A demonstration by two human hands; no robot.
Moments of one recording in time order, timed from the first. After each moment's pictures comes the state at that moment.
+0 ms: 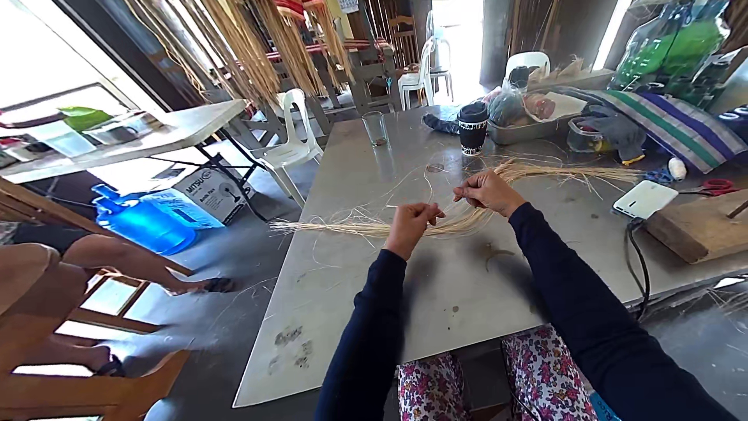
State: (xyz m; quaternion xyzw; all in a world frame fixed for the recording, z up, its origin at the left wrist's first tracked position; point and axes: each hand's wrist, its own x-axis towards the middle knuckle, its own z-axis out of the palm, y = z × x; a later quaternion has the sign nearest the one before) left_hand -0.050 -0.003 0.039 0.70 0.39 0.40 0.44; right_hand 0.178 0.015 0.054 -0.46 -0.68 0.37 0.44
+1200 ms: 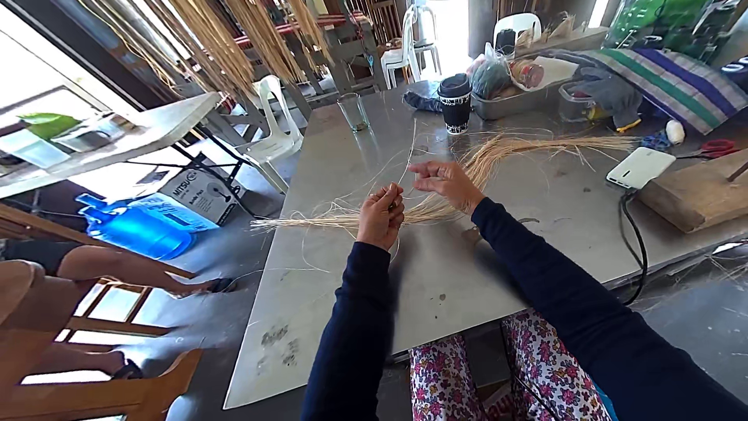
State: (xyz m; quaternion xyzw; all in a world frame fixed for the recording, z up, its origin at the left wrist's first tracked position) left_hand -0.049 0.011 0.032 0.45 0.35 0.52 0.64; right_hand 0.131 0.009 0.040 -0.40 -0.67 0.35 0.52
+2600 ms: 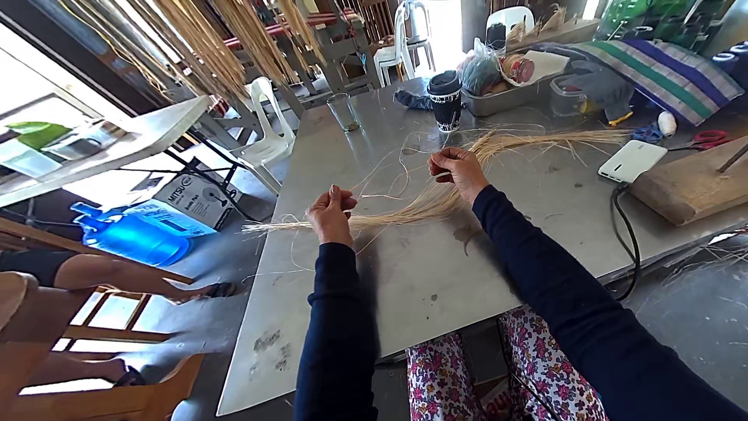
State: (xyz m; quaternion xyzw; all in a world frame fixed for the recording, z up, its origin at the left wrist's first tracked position) left_hand -0.090 0.032 0.037 0.48 0.56 0.57 0.36; right_hand 0.158 0.021 0.038 -0.44 -0.42 0.47 0.64
